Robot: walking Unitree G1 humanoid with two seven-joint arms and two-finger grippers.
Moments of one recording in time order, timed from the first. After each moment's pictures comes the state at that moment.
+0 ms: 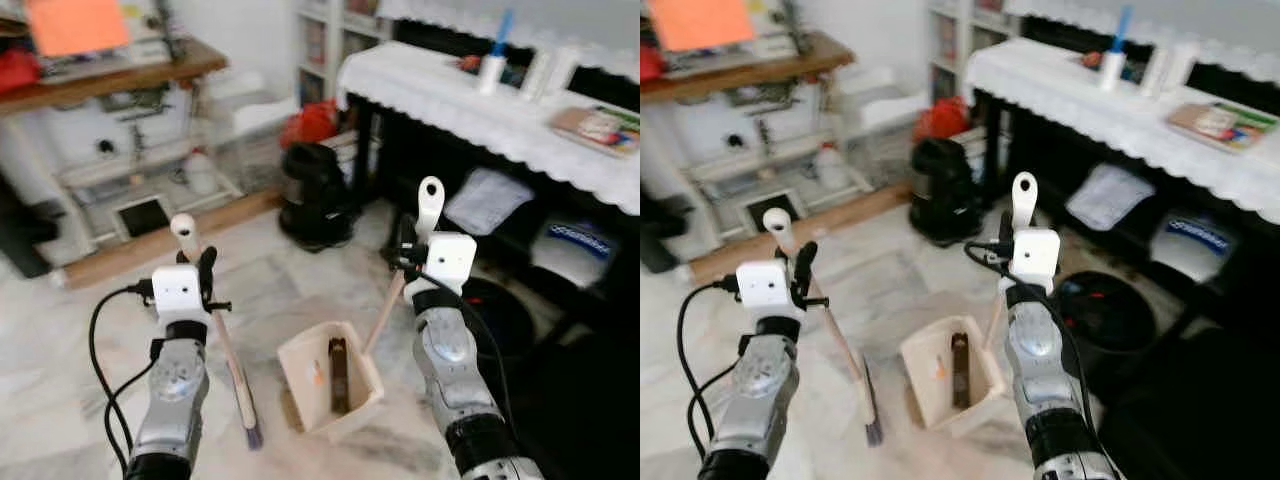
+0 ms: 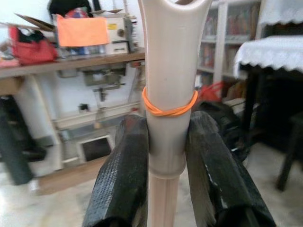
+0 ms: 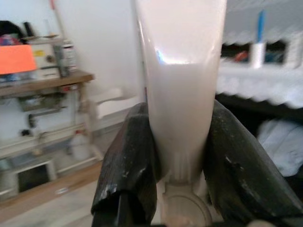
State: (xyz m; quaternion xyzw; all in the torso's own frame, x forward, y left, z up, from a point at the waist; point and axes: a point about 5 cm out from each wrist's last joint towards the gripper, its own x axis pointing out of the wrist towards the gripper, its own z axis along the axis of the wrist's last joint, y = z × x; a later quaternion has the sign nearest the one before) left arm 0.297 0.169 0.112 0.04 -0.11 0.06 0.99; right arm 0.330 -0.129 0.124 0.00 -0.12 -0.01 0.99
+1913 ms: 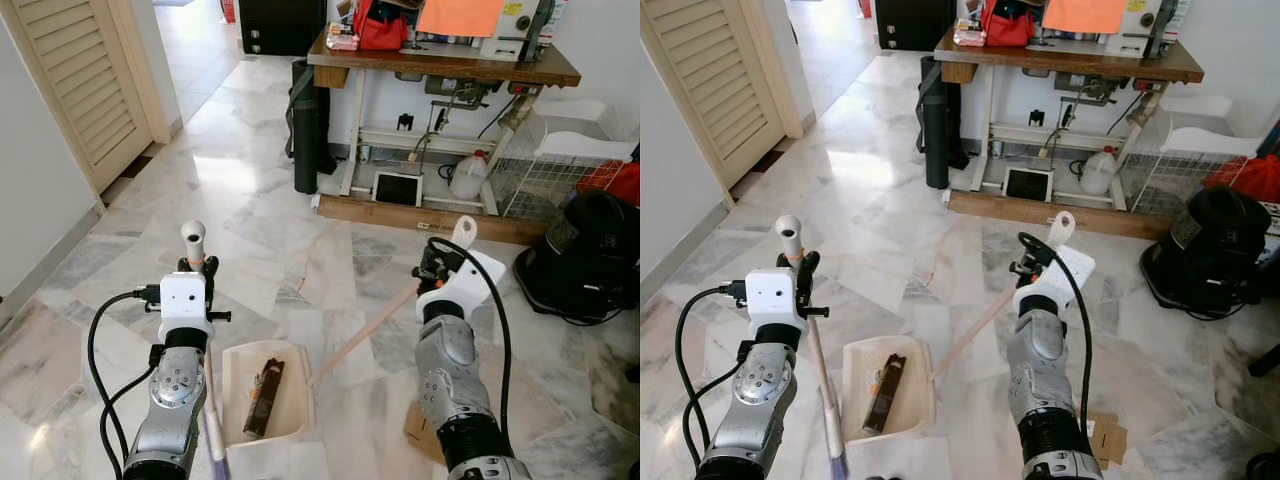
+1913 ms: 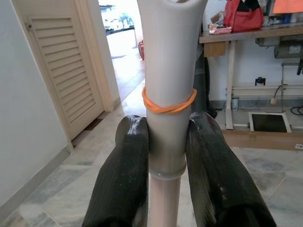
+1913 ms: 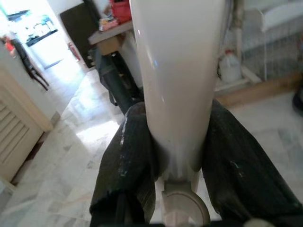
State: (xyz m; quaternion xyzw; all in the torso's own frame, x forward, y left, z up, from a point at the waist) left arm 0.293 0.176 0.107 0.08 -0.10 0.06 0.99; right arm 0.333 -0.136 0.100 0.15 -0.02 -0.08 0.99
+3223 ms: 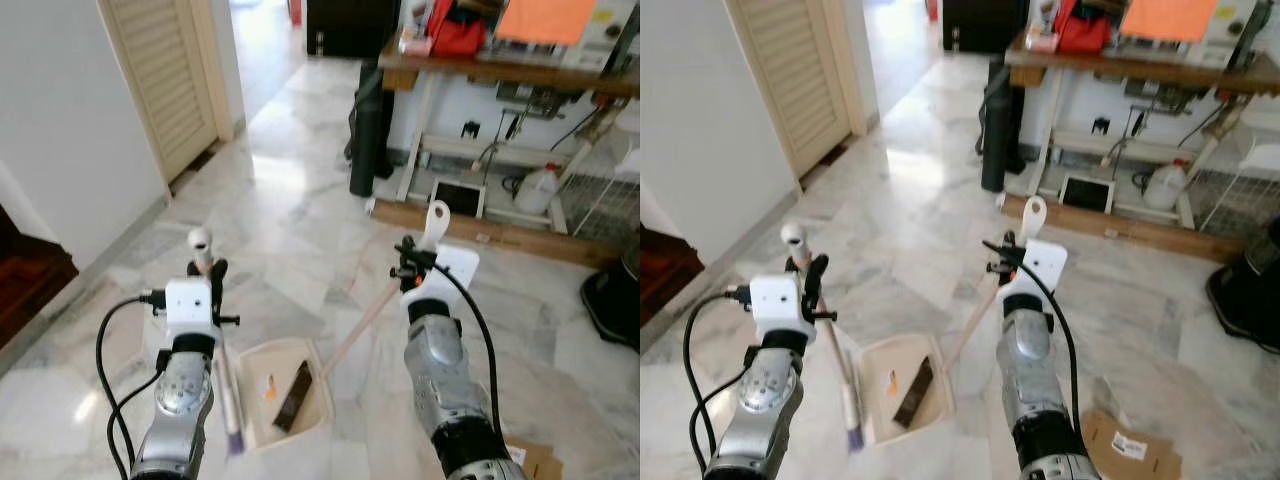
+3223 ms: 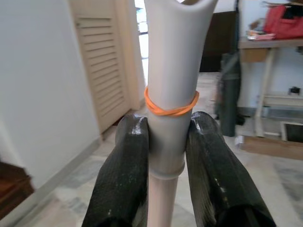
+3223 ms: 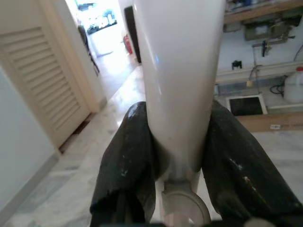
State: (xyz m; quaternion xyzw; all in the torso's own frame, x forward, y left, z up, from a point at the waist) left arm 0.288 0.166 0.112 0.06 -0.12 0.04 0.99; right arm 0.331 -0.122 0.108 0.10 -0.05 -0.03 0.99
